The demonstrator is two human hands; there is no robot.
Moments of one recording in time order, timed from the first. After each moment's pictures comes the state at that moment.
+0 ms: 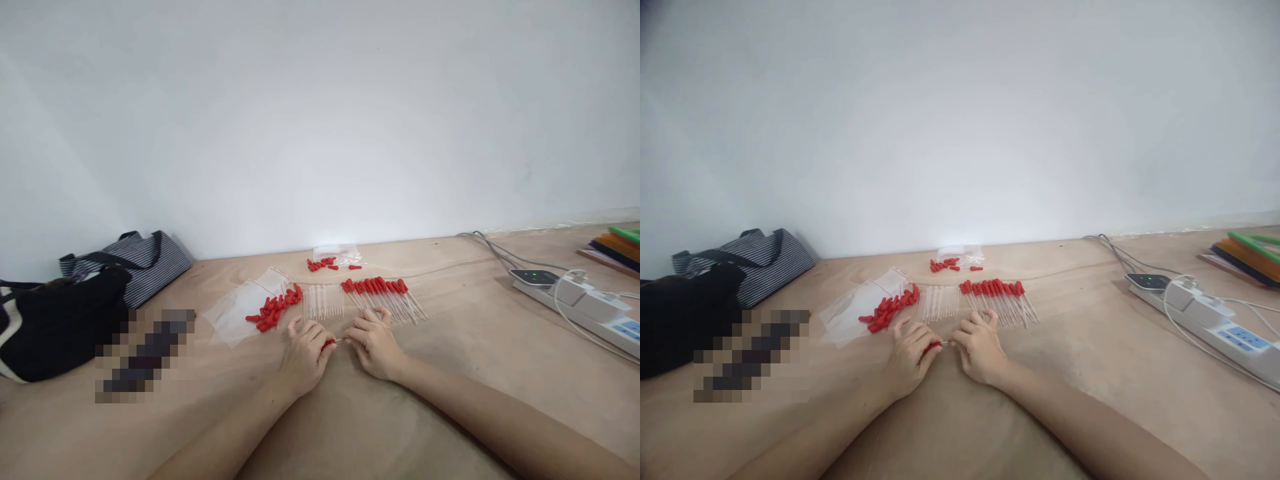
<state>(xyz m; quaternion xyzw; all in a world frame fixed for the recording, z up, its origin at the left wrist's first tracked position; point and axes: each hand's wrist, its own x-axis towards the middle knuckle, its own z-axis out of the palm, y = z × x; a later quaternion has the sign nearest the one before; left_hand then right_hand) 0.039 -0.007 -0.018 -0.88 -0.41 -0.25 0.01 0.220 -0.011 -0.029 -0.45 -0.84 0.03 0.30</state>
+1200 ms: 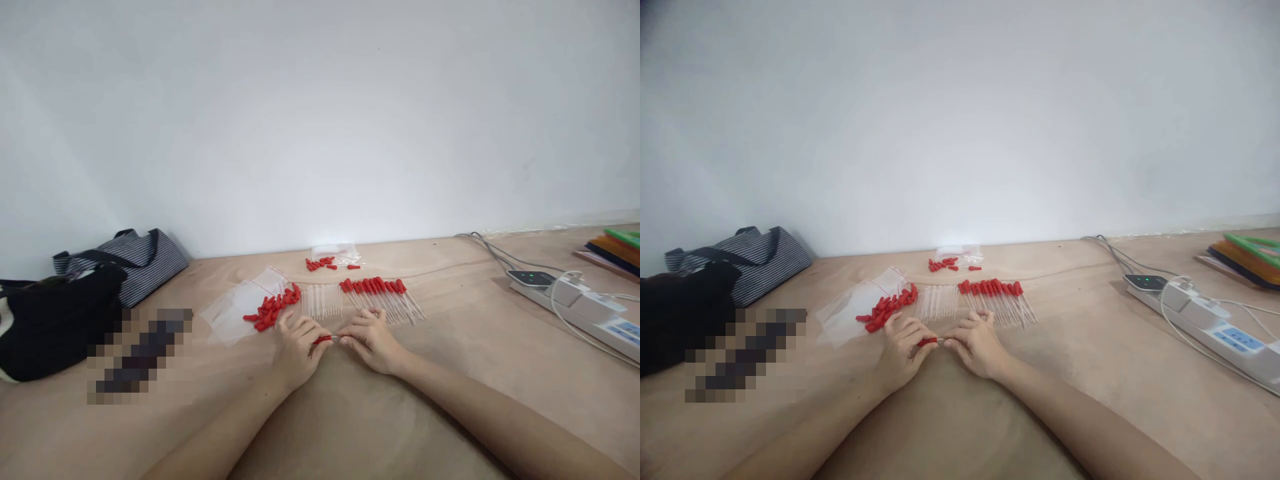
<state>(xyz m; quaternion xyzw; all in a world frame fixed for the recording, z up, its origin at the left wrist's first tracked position) 0.035 -0.002 -0.011 -0.86 -0.39 -0.33 0.02 0.225 -0.008 -0.019 -0.43 -0.85 0.09 0.28</state>
